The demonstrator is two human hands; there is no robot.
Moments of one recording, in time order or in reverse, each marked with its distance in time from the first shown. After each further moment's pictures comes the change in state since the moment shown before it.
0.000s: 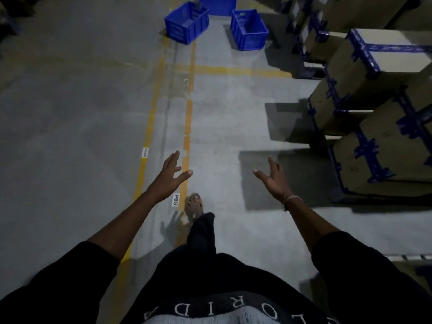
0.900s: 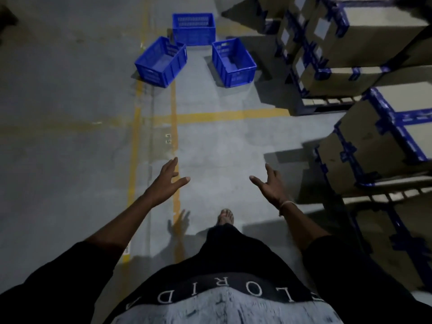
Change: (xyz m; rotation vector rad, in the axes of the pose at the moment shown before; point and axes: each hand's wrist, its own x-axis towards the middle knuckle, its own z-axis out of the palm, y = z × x) left_hand 0.640 0.166 -0.151 0.145 -0.125 0.000; right_hand 0.591 -0.191 -0.113 0.091 0.093 0.100
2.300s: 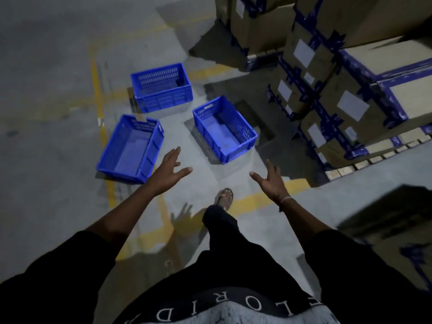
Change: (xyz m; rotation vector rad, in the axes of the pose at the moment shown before) left_hand 0.937 0.256 -0.366 0.115 -0.185 0.119; right_hand 0.836 -0.412 -0.088 0.130 0.168 0.150
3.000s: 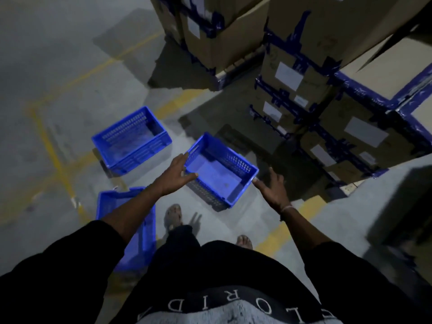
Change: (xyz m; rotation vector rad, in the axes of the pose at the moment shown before) left_hand 0.449 0.099 -0.147 0.257 -0.338 0.133; right_hand 0.313 -0.153 -0.006 0.130 0.168 0.226
